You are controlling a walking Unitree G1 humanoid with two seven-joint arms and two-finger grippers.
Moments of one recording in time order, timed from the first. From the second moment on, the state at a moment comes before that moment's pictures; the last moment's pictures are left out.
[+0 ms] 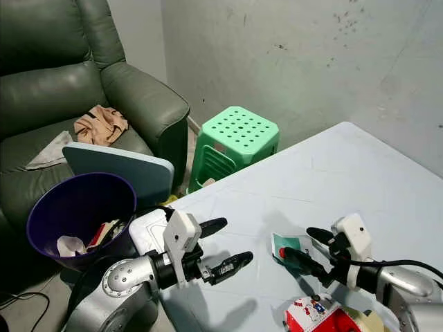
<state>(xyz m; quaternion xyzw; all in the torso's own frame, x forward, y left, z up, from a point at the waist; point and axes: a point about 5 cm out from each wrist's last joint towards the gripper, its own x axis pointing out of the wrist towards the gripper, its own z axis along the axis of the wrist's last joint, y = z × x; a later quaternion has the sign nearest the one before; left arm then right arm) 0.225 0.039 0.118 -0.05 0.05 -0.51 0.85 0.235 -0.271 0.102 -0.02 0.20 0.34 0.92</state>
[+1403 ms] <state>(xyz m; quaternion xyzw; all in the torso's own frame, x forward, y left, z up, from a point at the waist) 0.229 0.045 0.122 -0.04 0.04 -0.50 0.86 0.233 -0.274 0.102 -0.01 0.21 0.37 0.91</state>
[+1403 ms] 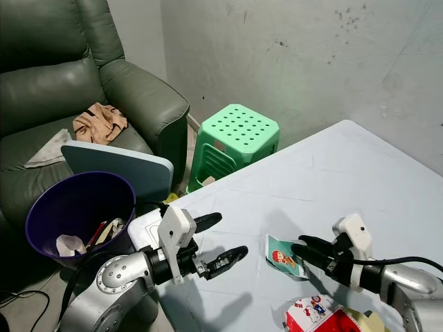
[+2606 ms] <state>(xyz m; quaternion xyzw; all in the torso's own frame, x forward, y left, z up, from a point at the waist) 0.235 0.047 0.126 -0.04 0.03 -0.50 0.86 0.248 -0.273 0.110 -0.01 0.17 0.36 0.92</state>
